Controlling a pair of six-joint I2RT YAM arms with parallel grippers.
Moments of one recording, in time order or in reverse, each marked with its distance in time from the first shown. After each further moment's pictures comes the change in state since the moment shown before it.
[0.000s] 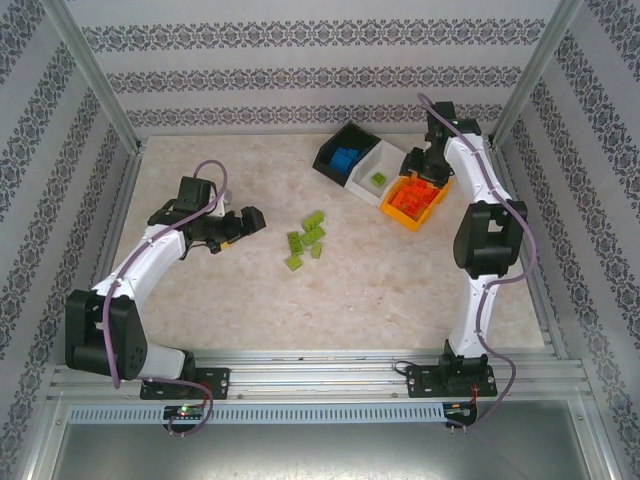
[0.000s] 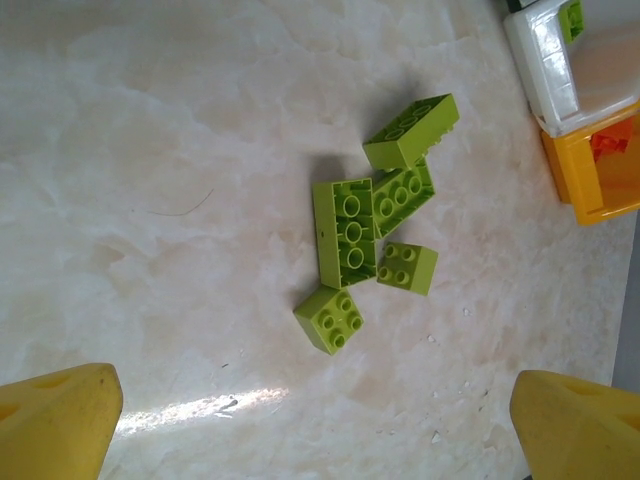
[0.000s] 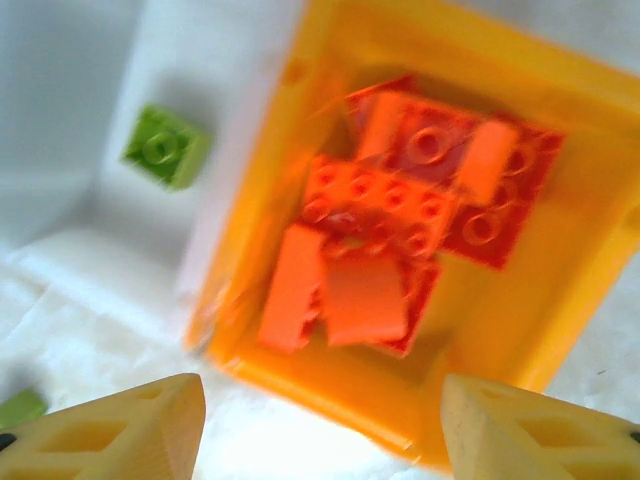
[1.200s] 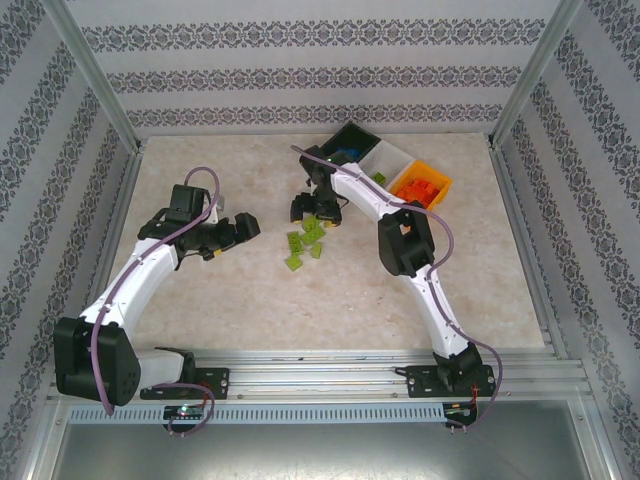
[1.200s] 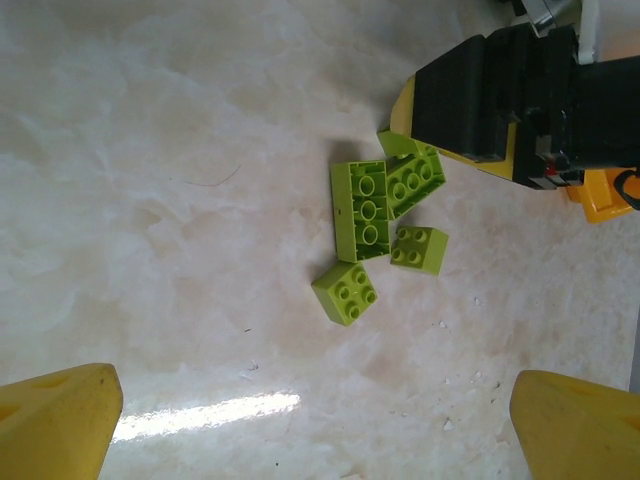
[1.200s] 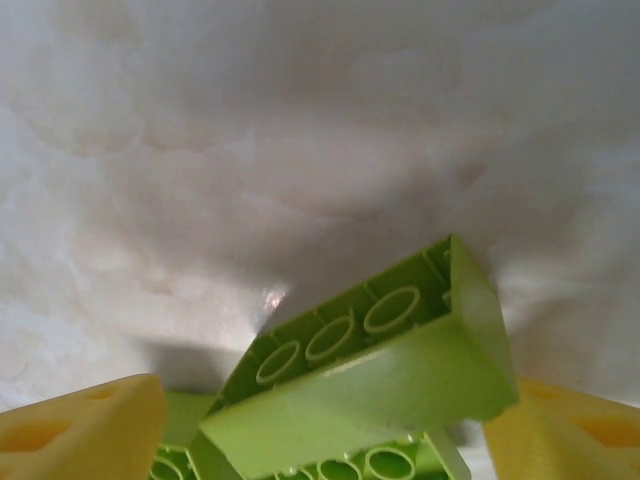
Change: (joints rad) left arm 0.000 -0.139 -0.053 -0.059 -0.055 -0.003; right arm 0.494 0.428 0.306 -0.040 -0.127 0.156
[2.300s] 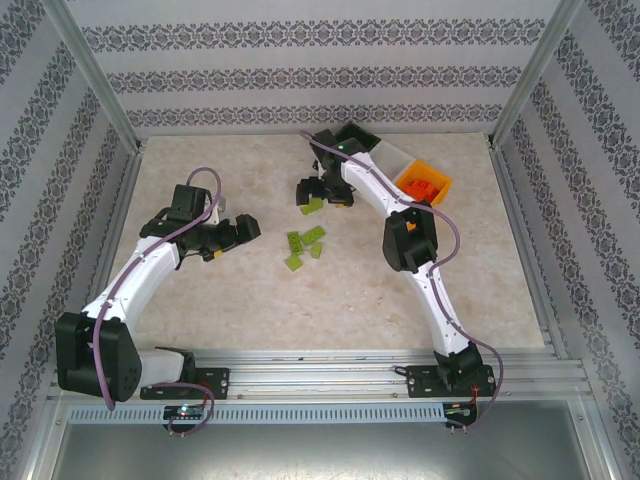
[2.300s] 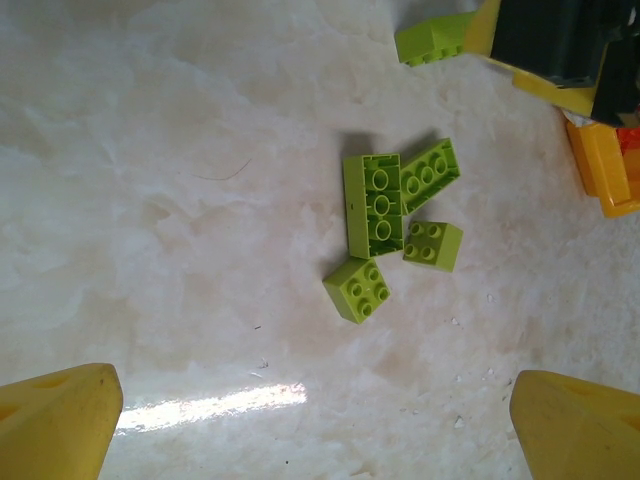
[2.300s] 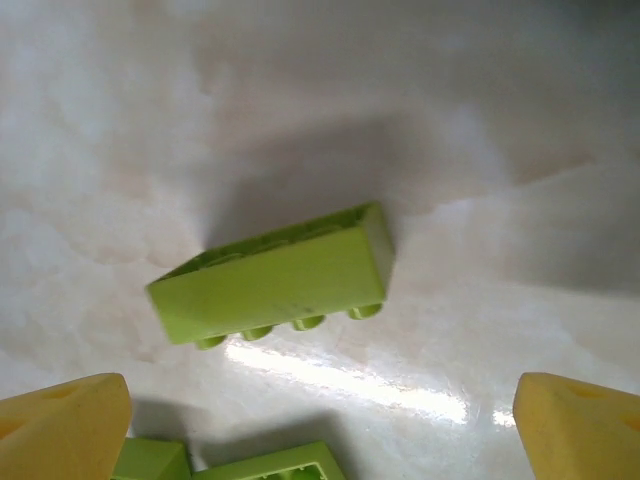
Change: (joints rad) left arm 0.002 0.022 0.000 -0.005 -0.002 0.016; right arm -0.054 0.029 0.154 -0.029 0.070 -0.139
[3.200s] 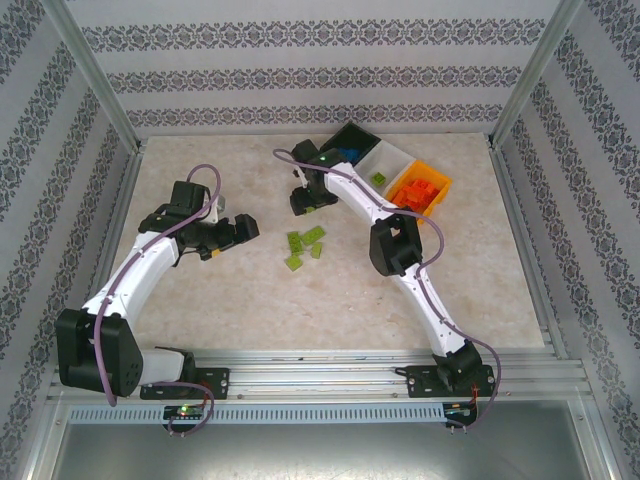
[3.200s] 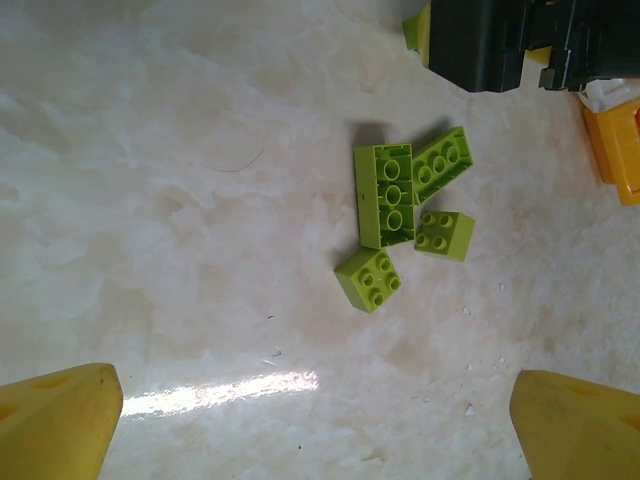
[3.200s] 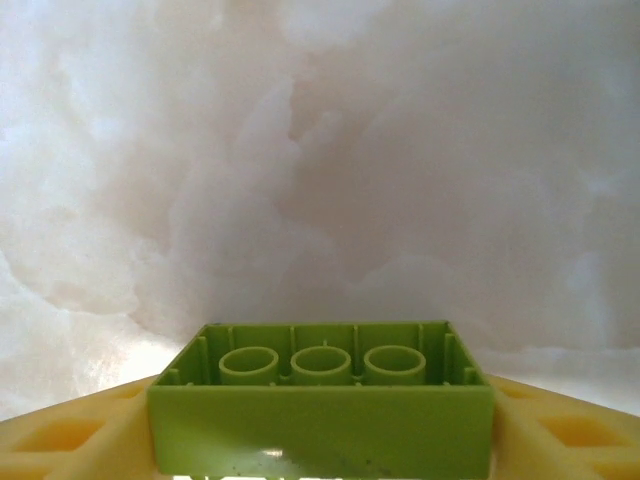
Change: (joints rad) left arm 0.013 0.023 0.044 -0.068 0.000 0.041; right arm 0.068 0.119 0.108 0.045 0.150 -0.231
